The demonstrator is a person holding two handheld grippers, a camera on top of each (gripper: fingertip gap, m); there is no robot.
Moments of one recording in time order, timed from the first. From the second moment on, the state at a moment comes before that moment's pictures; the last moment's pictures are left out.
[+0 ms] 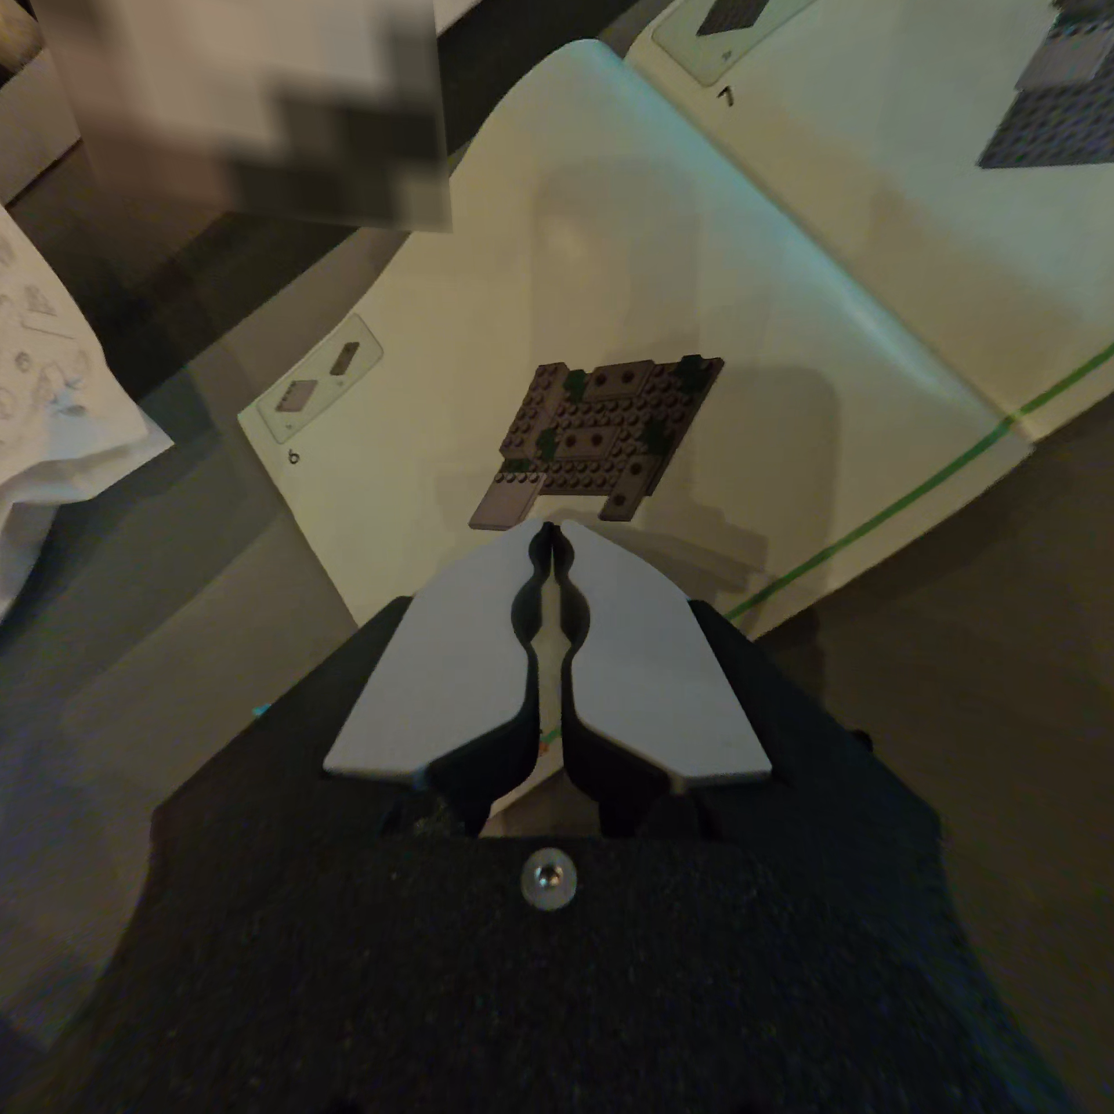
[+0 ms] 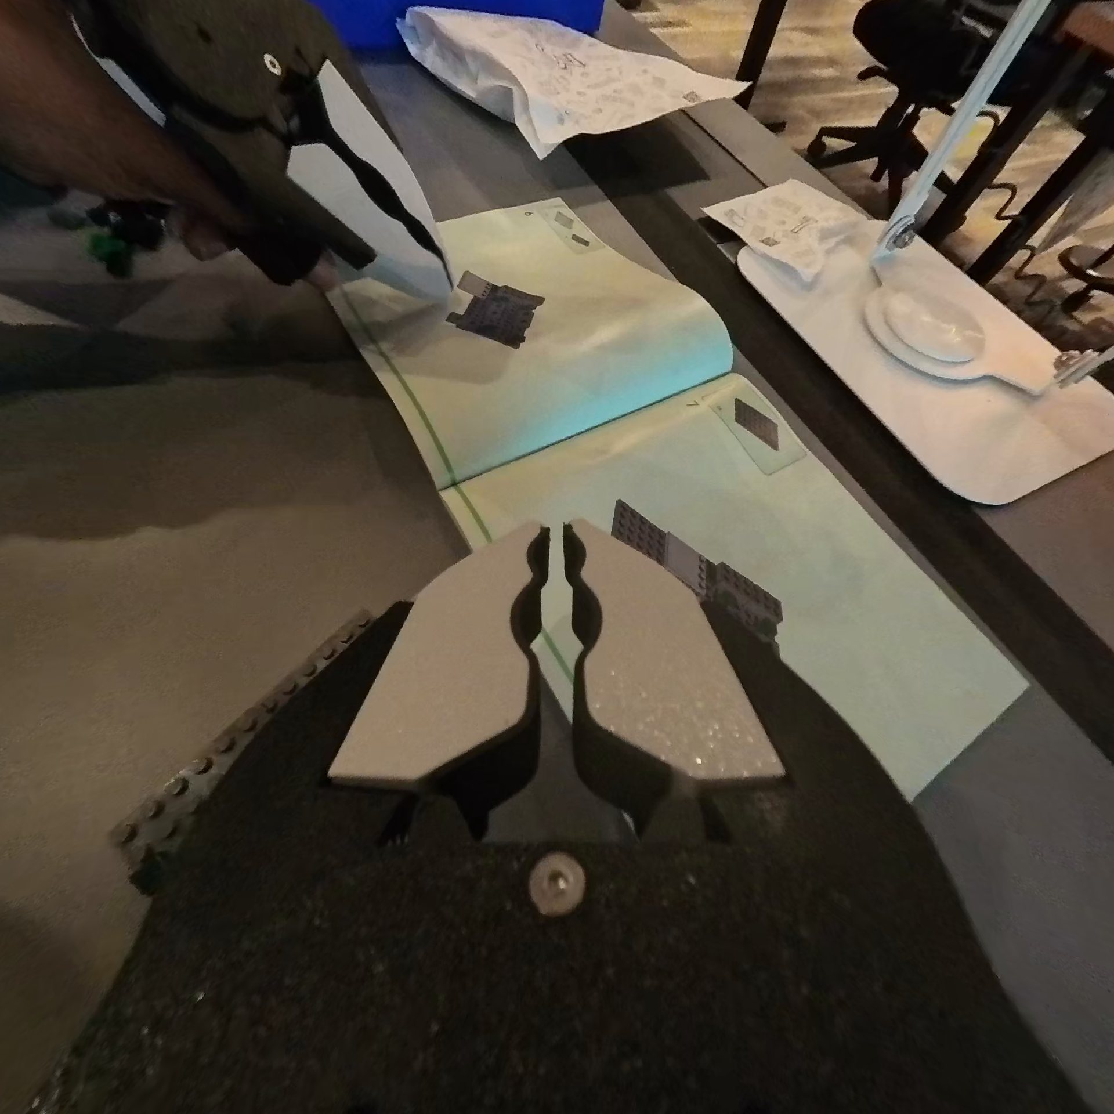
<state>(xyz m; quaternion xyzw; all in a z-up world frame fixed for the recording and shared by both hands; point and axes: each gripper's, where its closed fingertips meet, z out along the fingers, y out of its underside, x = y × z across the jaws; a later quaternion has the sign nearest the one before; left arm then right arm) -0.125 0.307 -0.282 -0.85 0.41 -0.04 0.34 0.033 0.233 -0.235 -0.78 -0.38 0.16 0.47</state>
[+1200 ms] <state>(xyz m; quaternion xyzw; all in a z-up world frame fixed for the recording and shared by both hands) -0.127 0.308 -0.277 -0.81 0.45 -0.04 0.37 0.037 0.237 -0.245 -0.78 -0.38 0.15 0.47</state>
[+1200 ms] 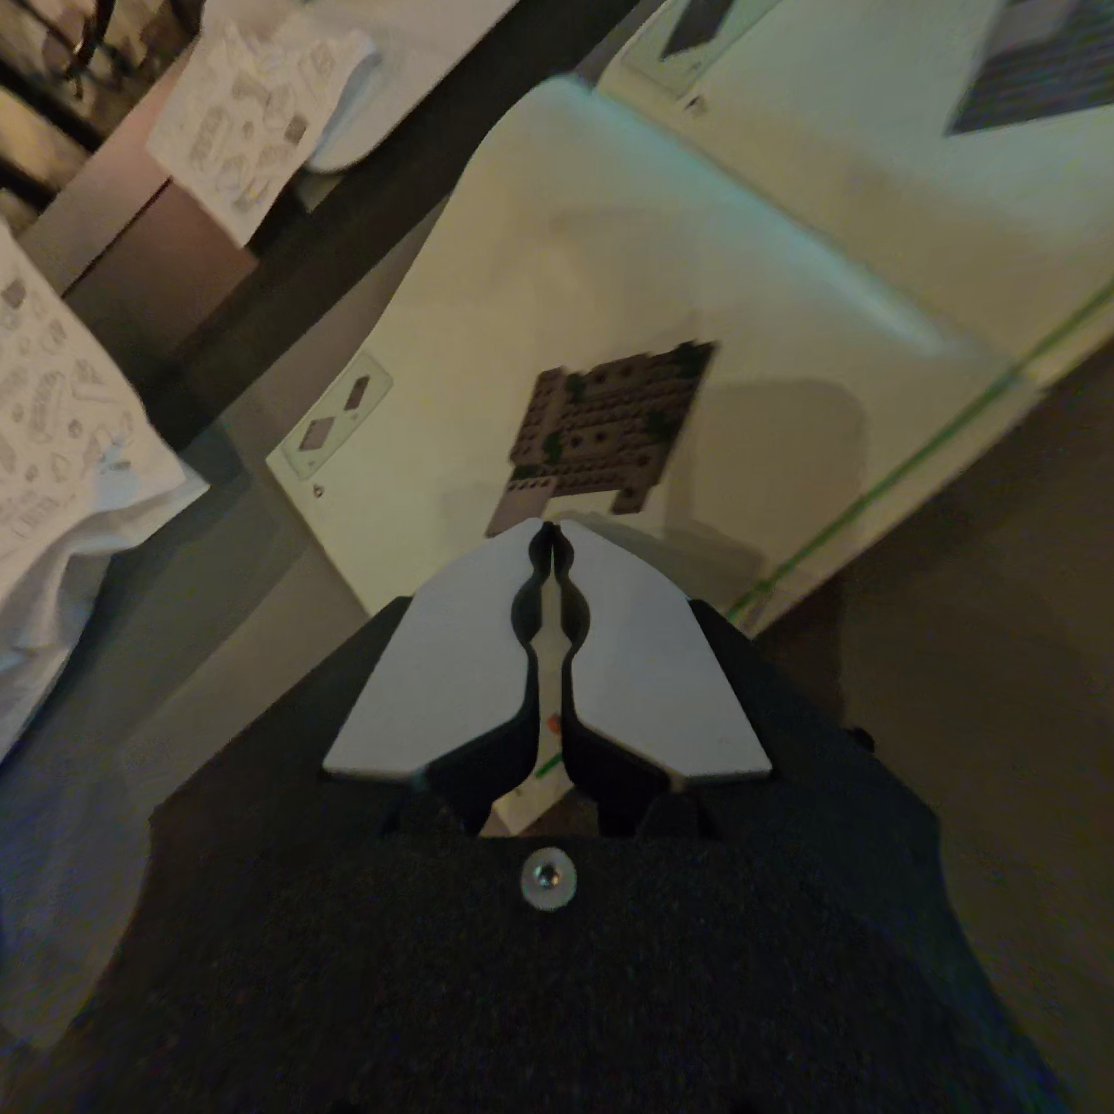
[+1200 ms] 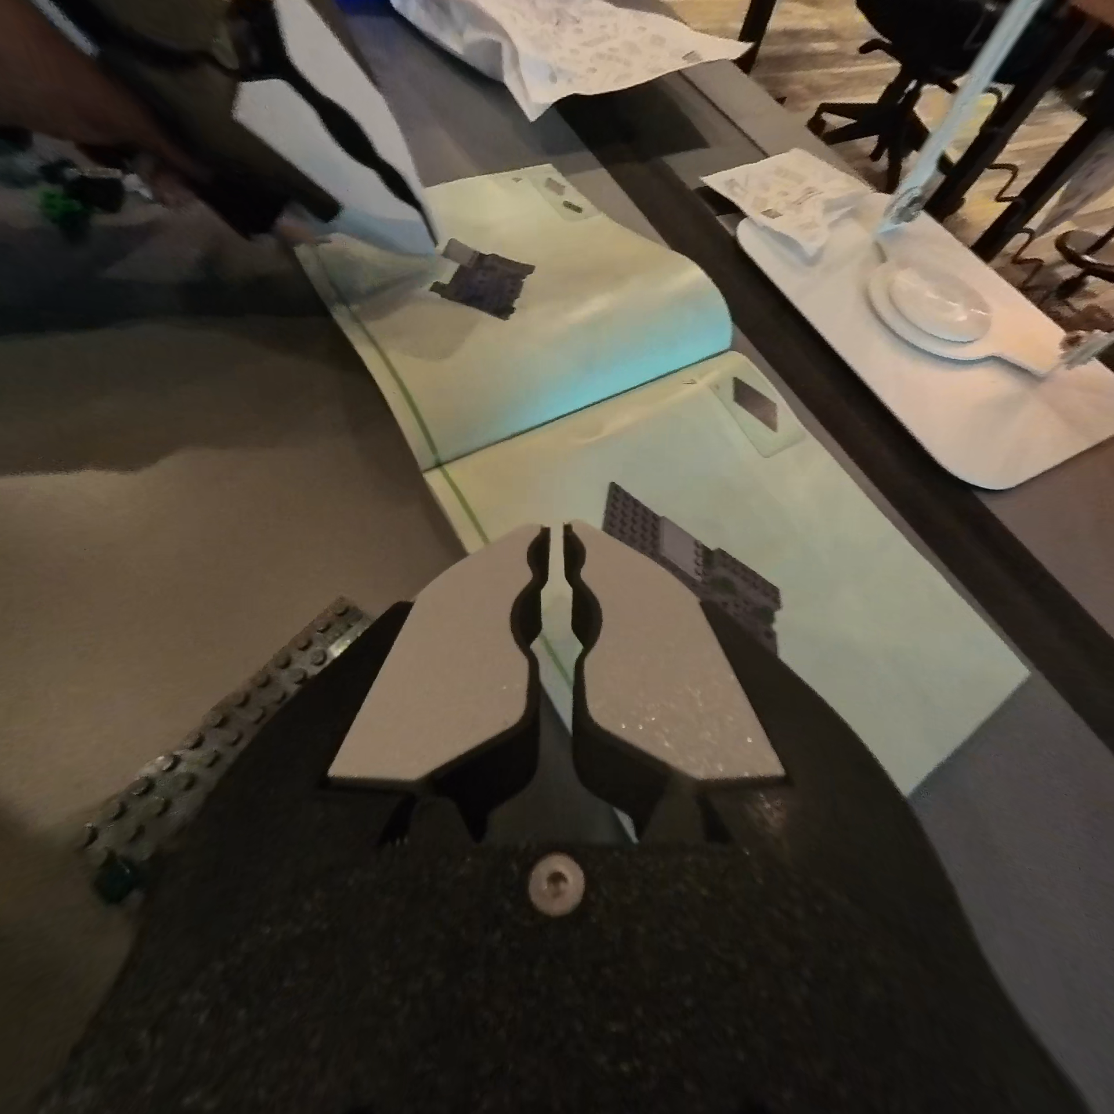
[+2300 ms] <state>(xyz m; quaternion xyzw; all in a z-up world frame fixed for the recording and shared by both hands) -0.103 0.291 -0.287 -0.80 0.49 -0.07 0.35 0.040 0.238 -0.241 -0.78 -0.38 0.15 0.47</state>
